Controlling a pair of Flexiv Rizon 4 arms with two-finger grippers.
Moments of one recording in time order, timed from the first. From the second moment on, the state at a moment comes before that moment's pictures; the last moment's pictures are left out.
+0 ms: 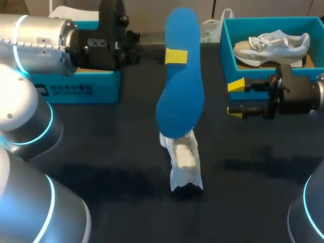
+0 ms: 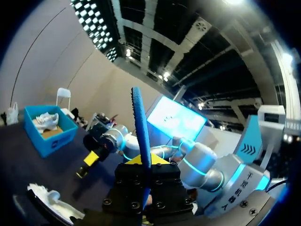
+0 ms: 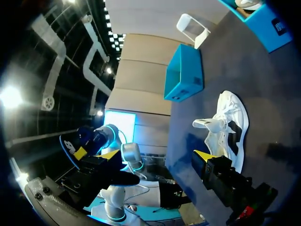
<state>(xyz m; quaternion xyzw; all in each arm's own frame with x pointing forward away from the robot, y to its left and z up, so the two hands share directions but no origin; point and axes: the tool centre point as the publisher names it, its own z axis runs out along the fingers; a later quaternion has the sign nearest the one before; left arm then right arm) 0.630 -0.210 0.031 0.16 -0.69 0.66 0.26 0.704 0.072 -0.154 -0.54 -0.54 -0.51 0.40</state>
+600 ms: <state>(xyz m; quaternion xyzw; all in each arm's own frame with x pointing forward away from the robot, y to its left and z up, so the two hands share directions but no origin) 0.642 -0.193 0.022 -0.05 -0.71 0.70 0.06 0.705 0.072 -0.154 -0.54 -0.54 -0.51 0.40</state>
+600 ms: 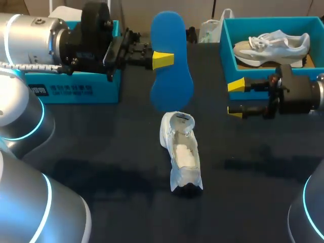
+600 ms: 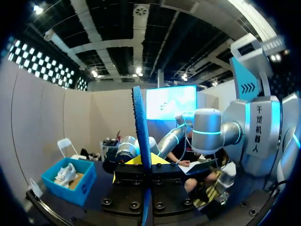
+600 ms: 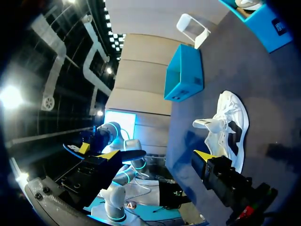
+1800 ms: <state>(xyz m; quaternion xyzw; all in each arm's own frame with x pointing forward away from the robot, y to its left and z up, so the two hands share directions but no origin) 0.645 -0.158 -0.094 -0.44 -0.54 0.63 -0.34 0.704 0.072 -0.154 -0.54 -0.54 -0.51 0.40</state>
